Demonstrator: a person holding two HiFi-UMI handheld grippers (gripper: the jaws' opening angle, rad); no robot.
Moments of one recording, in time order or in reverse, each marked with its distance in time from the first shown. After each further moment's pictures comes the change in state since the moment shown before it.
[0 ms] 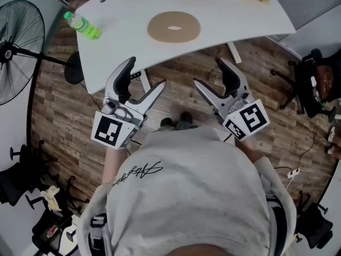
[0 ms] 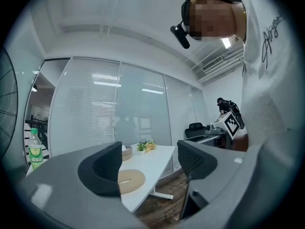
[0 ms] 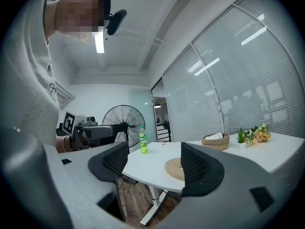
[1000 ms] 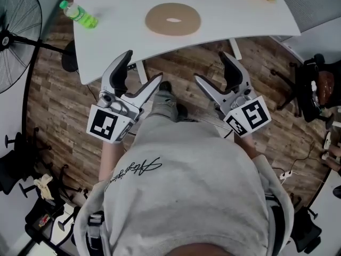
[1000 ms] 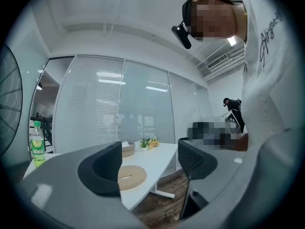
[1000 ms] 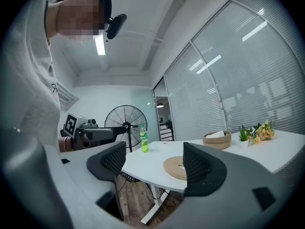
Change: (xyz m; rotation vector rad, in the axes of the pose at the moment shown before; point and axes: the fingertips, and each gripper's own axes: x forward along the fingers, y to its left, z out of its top) left arm 0.010 -0.001 -0.018 -0.029 0.025 0.049; right arm -0.004 -0.021 -0.009 0.006 0.005 0.047
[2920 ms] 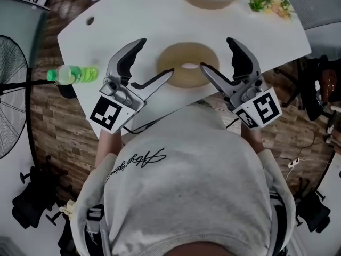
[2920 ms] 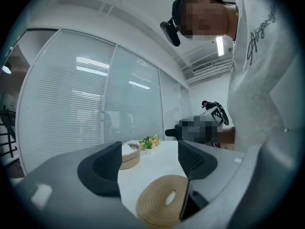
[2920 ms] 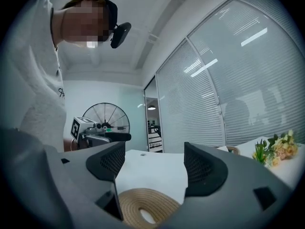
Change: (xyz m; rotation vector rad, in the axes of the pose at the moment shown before) left arm 0.162 0.191 -0.021 -0.001 0.007 -0.309; right arm 0.198 -0.141 0.035 -0.039 -0.034 -0.100
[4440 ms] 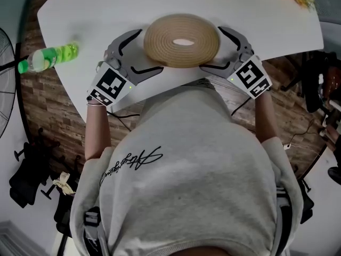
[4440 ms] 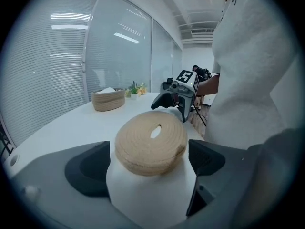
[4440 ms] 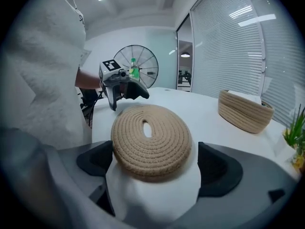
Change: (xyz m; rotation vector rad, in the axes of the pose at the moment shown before) left arm -0.001 -0.034 -0.172 0.043 0.539 -0.212; right arm -0.026 -0.013 -0.193 -0.217 0.663 0.386
